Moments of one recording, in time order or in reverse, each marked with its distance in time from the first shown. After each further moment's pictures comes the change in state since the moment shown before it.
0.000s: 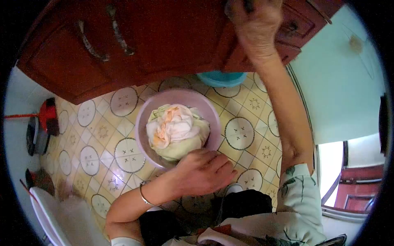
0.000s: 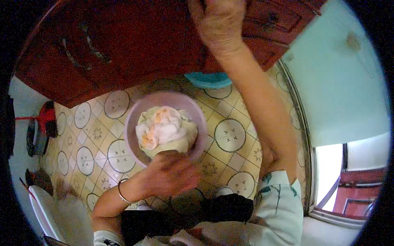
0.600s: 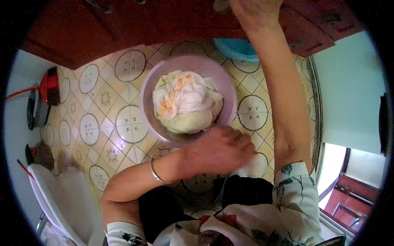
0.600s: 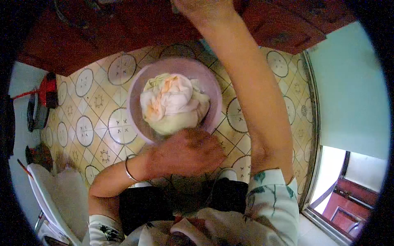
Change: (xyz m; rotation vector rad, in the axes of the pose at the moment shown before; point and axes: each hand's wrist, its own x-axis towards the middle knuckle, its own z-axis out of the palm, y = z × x) left_hand -0.018 -0.012 0.040 0.006 -0.128 -0.060; right_hand -0.019 -0.072 0.053 0.154 0.179 -0.143
